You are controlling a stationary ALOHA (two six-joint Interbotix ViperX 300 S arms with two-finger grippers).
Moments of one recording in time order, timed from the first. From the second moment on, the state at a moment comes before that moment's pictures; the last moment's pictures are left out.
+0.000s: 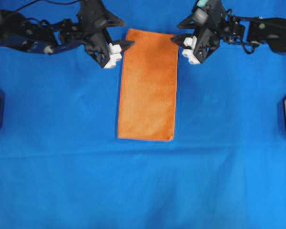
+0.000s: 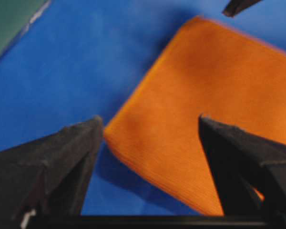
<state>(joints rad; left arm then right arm) 0.45 0.19 0.69 -0.03 -0.37 0.05 -0.58 0.10 0.77 -0.47 -0.25 0.43</state>
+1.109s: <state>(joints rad) 0.49 0.36 0.64 -0.02 -0.39 0.05 -0.59 0.24 0.71 -0.50 -0.27 0.42</state>
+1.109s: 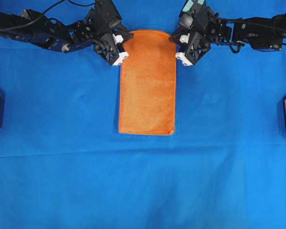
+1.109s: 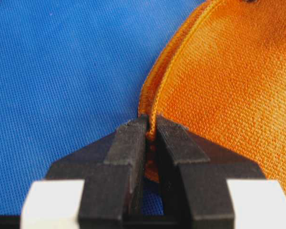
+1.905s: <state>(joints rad) 0.56 0.26 0.58 -0.02 -0.34 0.14 -0.65 0.16 0.66 -0.50 -0.17 0.39</state>
